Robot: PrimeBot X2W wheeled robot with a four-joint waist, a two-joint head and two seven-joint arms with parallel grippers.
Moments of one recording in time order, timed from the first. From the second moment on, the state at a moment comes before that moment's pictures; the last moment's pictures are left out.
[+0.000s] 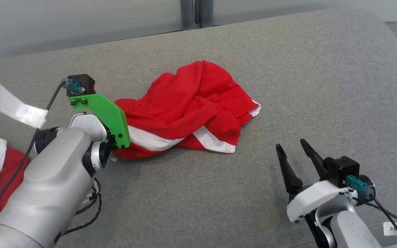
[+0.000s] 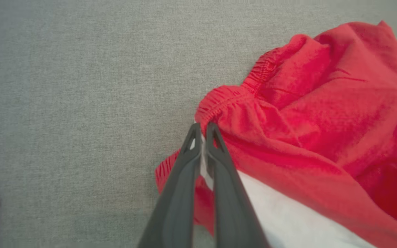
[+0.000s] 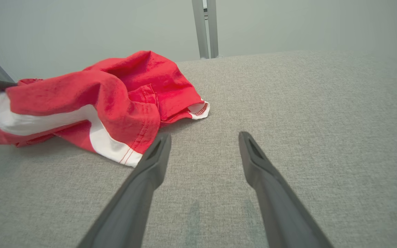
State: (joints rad) left arm -0.88 0.34 -0.94 0.70 -1.09 0.29 0.35; right arm -0.14 -0.05 0.13 0.23 0.17 0.13 -0.13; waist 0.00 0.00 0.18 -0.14
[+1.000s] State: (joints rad) left arm -0.52 0.37 -0.72 0.41 -0.98 0.29 -0.26; right arm -0.11 -0.05 0.05 0.18 0.18 0.13 -0.17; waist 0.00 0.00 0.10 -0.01
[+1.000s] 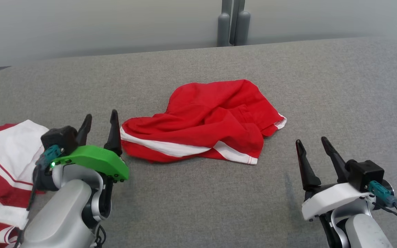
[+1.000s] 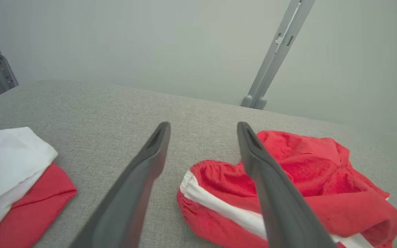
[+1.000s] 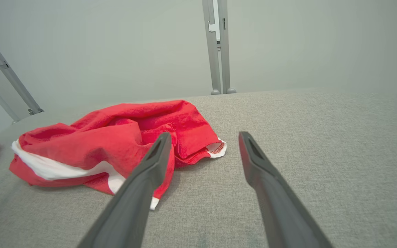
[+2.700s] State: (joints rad) left arm 0.12 0.17 -0.16 0.25 -0.32 0.04 -0.26; right arm -0.01 -0.05 0.05 0.30 0.06 0.13 -0.16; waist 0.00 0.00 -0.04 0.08
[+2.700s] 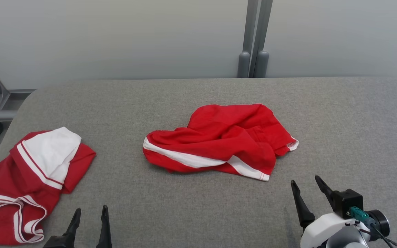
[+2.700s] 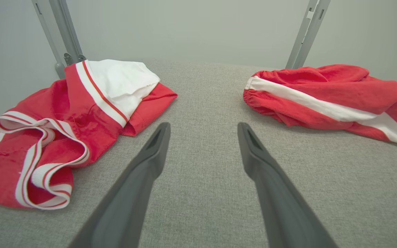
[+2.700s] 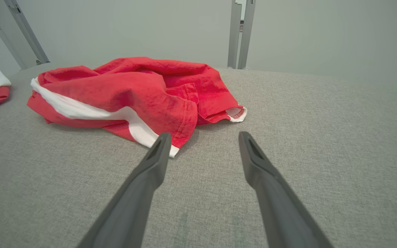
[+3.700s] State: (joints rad) left arm -0.54 0.13 -0.29 0.57 -0.43 -0.11 0.19; right arm -0.26 -0.05 0.12 0.31 0.10 0.13 0.31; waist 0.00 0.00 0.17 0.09
